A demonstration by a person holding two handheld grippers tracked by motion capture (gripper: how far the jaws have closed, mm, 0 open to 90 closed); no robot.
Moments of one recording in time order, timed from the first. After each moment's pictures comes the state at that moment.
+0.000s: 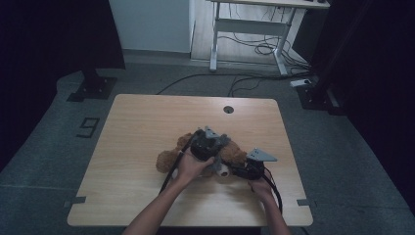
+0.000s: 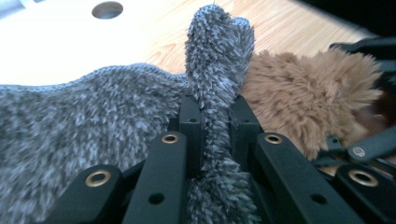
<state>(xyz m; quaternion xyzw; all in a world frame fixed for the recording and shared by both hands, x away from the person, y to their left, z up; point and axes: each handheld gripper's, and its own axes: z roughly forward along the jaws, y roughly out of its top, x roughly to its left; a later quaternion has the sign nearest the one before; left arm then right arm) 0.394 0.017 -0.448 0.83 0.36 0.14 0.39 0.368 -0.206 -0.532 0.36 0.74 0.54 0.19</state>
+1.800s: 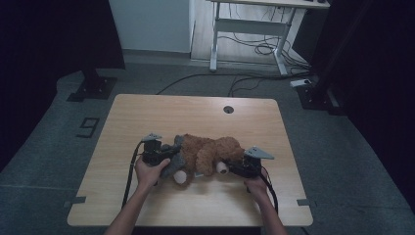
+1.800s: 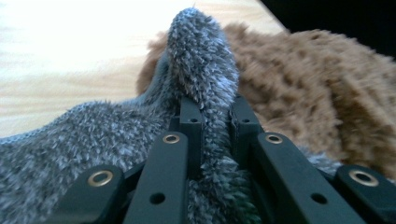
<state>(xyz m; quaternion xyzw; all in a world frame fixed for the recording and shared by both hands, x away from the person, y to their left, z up) 0.391 0.160 -0.488 0.71 0.49 0.03 0.50 0.369 -0.192 -0.526 0.42 0.71 0.53 0.19</state>
